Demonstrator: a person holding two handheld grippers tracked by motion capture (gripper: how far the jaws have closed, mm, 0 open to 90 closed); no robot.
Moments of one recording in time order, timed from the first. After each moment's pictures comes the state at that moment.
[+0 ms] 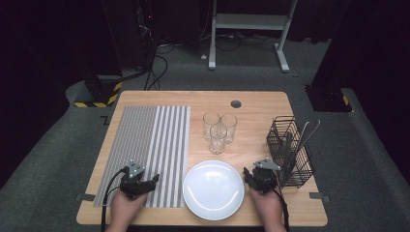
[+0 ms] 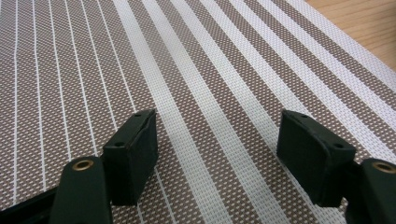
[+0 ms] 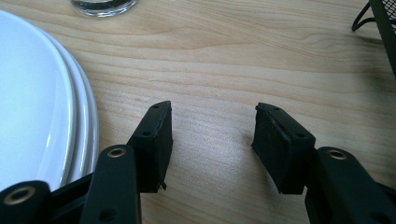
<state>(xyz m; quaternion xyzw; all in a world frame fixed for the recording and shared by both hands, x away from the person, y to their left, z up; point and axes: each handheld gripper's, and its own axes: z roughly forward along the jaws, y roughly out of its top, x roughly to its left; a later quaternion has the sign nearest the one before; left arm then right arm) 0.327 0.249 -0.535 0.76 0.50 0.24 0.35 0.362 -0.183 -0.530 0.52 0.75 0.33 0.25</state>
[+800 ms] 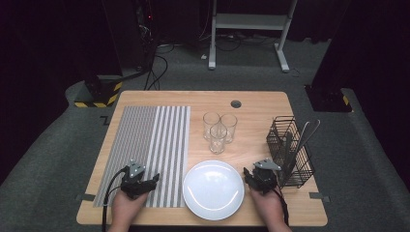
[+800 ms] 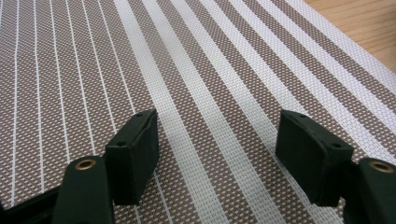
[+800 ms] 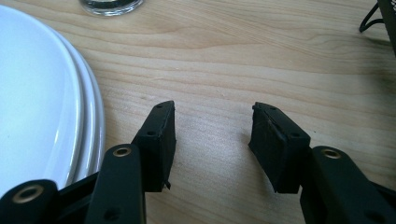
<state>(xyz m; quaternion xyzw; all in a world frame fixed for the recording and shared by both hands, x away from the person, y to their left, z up) 0.327 0.247 -0.535 0.75 0.50 0.24 0.35 0.362 -0.184 -0.530 0.51 0.75 0.33 0.24</state>
